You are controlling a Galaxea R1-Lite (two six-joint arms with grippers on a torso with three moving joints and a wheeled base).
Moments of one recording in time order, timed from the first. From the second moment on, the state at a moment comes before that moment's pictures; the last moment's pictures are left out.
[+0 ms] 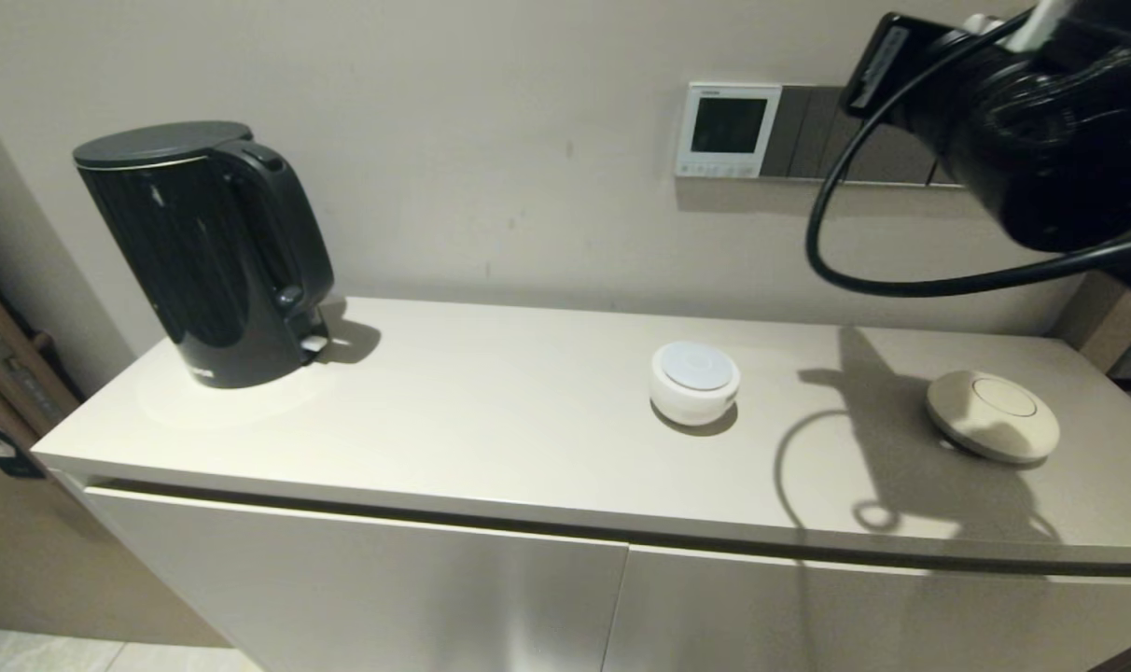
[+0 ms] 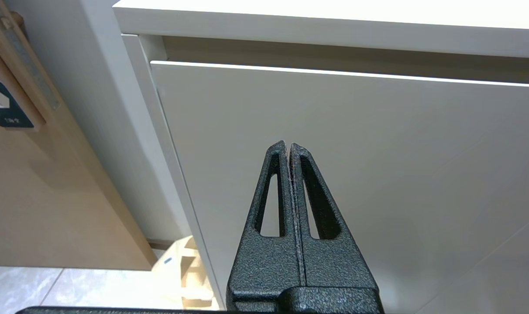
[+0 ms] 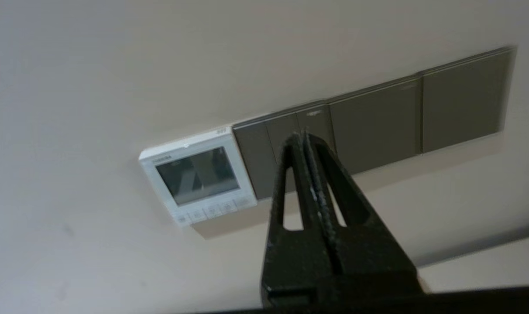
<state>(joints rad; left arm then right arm) 0.01 0.00 0.00 0.00 0.00 0.01 0.56 1.63 -1.38 -0.69 -0.76 -0.06</state>
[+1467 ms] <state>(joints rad) 0.01 0.00 0.00 0.00 0.00 0.01 0.50 2.00 -1.46 -0.88 -0.72 -0.10</state>
